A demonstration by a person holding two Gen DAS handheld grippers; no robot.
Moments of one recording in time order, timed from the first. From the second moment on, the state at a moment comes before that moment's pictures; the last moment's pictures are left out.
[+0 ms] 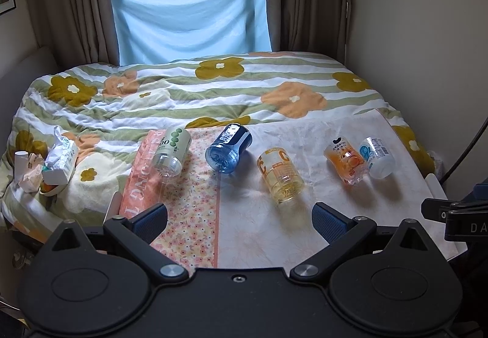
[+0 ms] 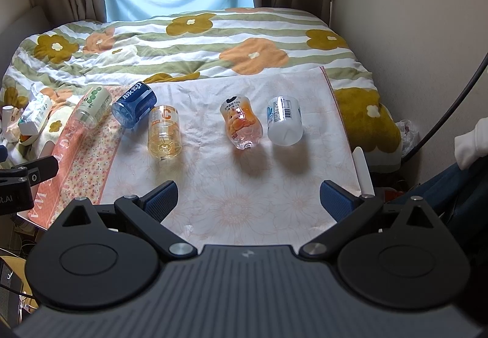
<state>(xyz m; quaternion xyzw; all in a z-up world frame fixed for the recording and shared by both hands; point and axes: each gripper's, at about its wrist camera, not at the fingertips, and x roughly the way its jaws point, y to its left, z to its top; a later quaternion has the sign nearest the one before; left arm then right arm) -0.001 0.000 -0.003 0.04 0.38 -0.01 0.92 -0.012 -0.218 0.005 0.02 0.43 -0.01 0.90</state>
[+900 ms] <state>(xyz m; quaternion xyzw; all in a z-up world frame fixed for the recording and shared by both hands) -0.002 0.000 -0.003 0.04 0.38 -0.01 0.92 -0.010 -0.222 0.004 0.02 0.43 -0.01 0.90</state>
